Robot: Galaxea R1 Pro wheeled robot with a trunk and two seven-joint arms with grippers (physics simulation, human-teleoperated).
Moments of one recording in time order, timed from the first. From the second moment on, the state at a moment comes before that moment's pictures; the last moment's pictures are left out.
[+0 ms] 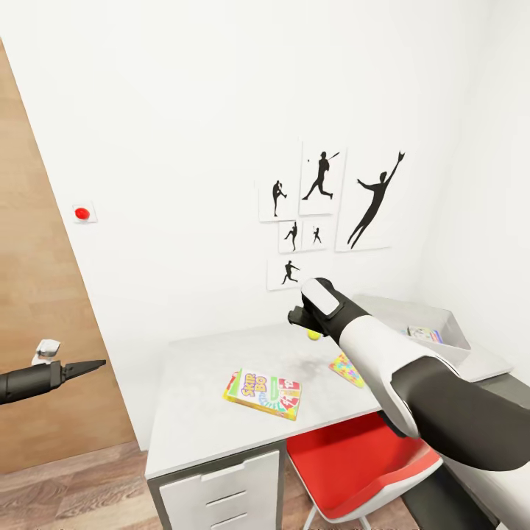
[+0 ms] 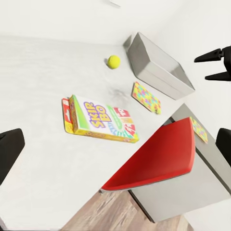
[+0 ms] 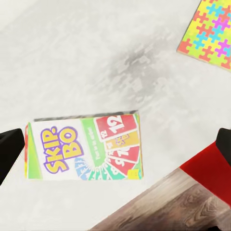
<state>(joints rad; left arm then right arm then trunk) -0.62 0.57 0.38 -0.85 0.03 0.76 -1.45 -1.29 0.17 0.40 -0.32 -1.16 0.65 -0.84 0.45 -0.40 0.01</state>
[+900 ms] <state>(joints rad) -0.62 0.58 0.38 -0.85 0.03 0.76 -1.44 -1.29 0.17 0.42 -0.31 -1.15 0.62 -0.84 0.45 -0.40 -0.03</state>
